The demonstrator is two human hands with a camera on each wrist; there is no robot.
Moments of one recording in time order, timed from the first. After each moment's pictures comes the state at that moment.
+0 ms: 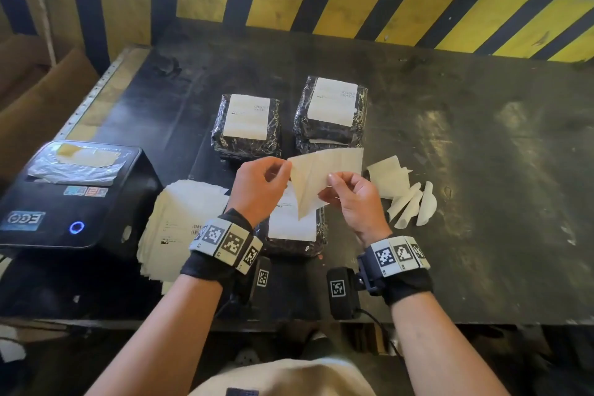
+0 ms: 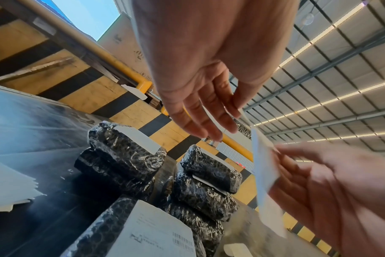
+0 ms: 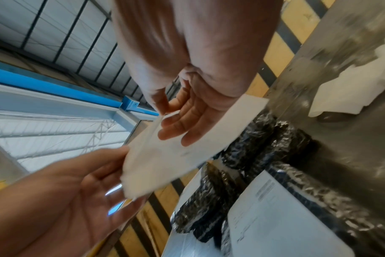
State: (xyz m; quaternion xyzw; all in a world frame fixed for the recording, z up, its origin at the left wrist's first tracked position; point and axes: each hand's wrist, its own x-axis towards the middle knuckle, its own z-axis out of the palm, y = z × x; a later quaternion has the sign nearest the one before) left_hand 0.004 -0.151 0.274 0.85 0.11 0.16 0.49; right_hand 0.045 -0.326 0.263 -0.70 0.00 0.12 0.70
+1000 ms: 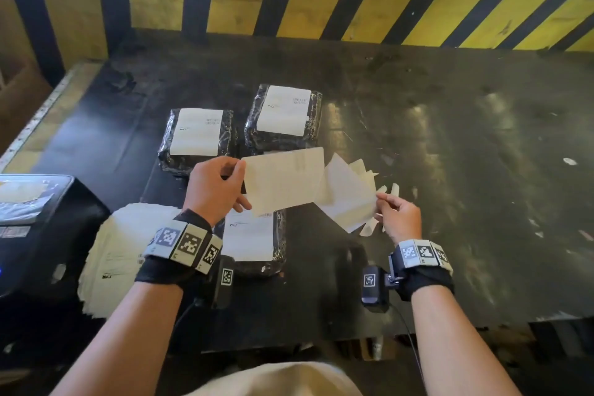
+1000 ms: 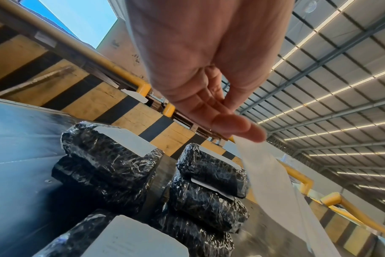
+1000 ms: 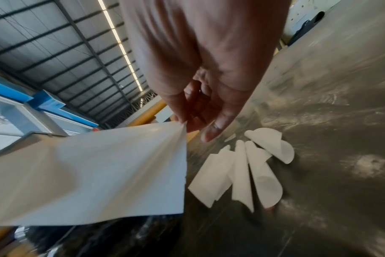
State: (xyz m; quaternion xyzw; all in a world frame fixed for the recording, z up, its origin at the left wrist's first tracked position) left_hand 0.049 -0.176 0.288 0.84 0.16 0.10 0.51; right_hand 0.135 -0.486 0.189 -0.80 0.16 0.00 0.58
